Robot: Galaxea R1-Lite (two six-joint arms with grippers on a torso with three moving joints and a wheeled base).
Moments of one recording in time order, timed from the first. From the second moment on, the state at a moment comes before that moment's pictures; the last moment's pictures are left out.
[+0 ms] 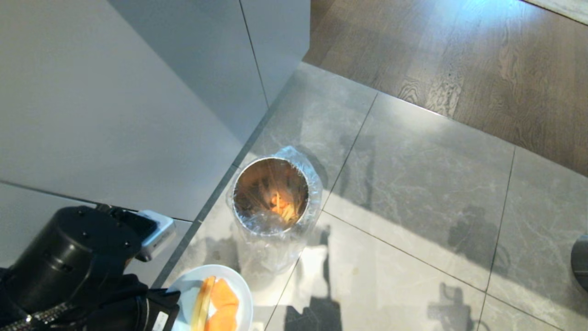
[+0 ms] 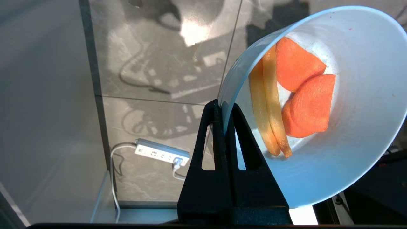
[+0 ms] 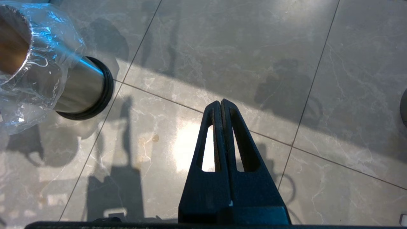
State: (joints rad) left arm -0.83 1.28 -0.74 0.41 0.39 -0.33; right arm 0.00 0.00 0.00 -0.01 -0.05 0.10
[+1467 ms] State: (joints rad) left arm -0.87 1.54 -0.95 0.20 0.79 -0.33; right arm 0.00 0.00 0.00 -0.01 -0.05 0.10
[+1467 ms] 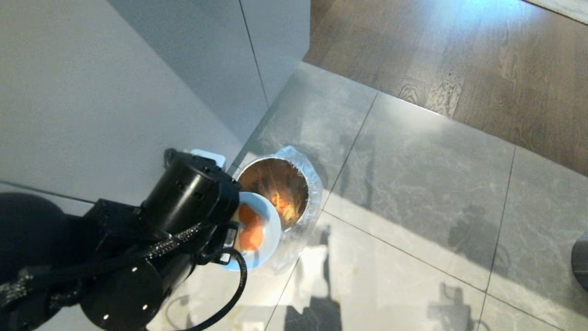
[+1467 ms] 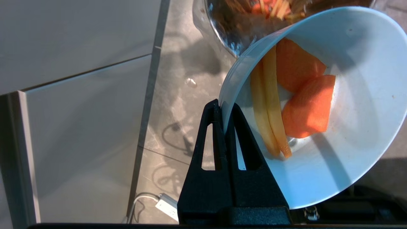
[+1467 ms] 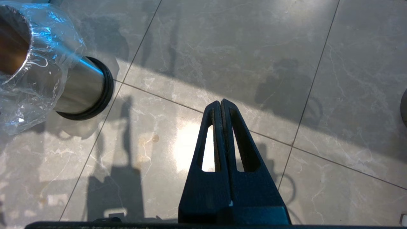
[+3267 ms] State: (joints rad) left arm -0.91 1.70 -0.85 -0.71 0.94 0.07; right arm 0.00 0.00 0.00 -0.01 -0.05 0.10
